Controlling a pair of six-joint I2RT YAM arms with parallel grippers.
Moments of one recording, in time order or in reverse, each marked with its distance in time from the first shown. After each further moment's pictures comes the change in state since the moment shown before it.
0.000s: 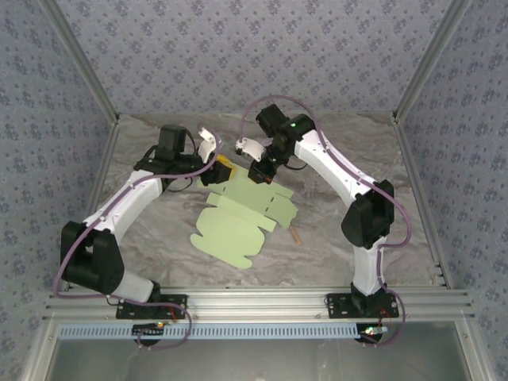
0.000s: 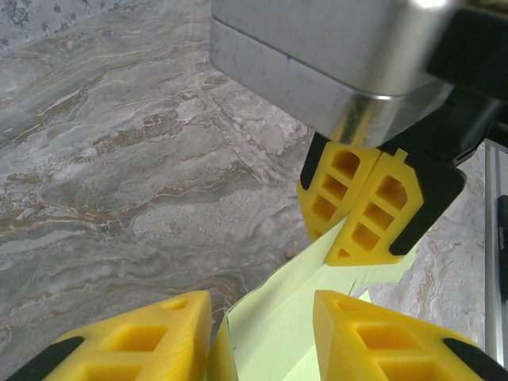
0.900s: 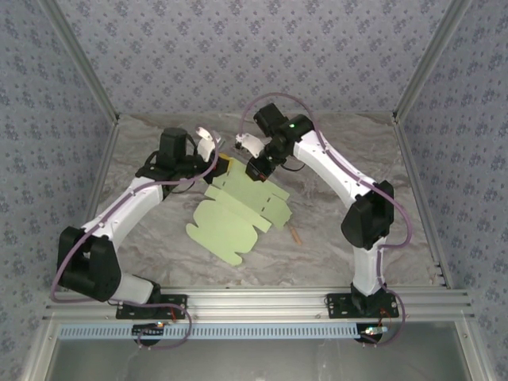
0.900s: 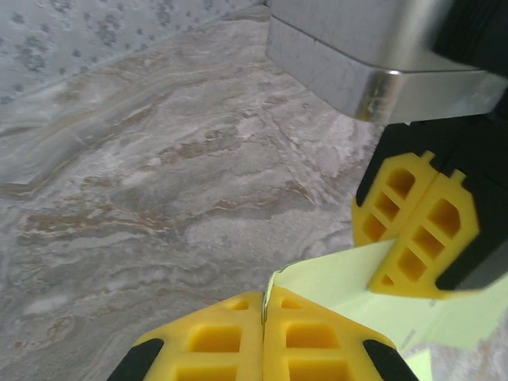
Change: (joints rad) left arm -0.042 -0.050 -0.078 0.174 -0.219 -0.132; right arm 0.018 0.000 0.016 0.040 0.055 0.241
